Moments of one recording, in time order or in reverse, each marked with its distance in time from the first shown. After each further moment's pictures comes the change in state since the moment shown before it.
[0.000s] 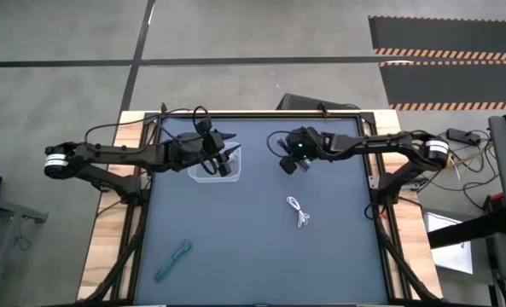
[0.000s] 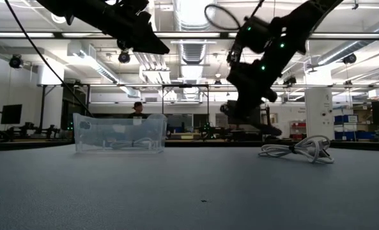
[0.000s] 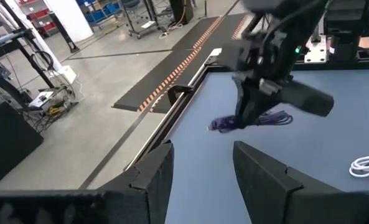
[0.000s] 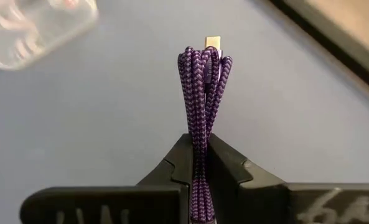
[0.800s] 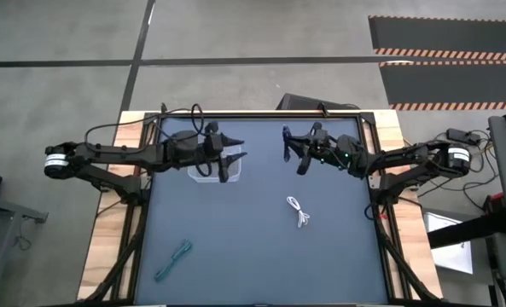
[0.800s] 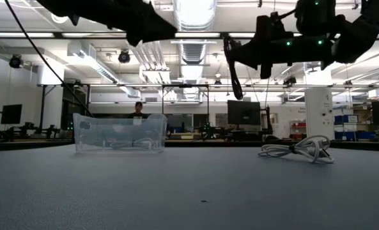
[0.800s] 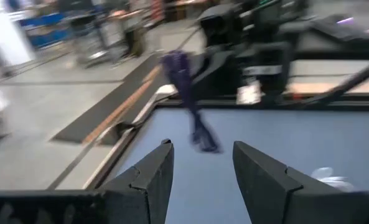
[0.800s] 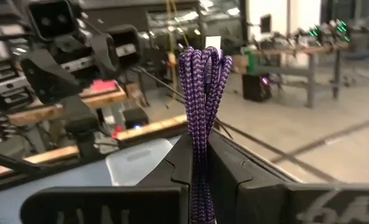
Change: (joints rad) left arm -0.001 0.000 -0.001 0.123 0.255 -0.050; right arm 0.021 -0.203 -0.461 1.224 -0.181 -0.122
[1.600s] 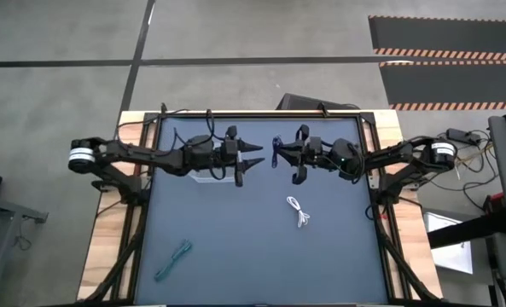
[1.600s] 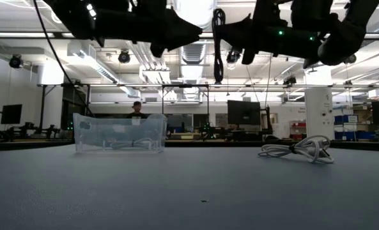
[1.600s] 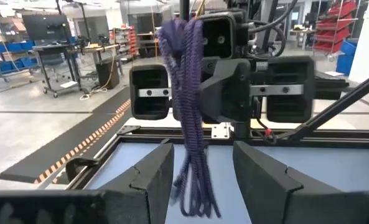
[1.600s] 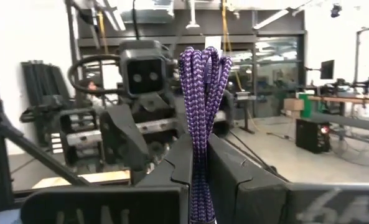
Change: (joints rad) left arm 0.000 0.266 0.001 0.422 0.122 -0.054; right arm 0.077 0.154 0.083 0.250 -0.146 -0.062
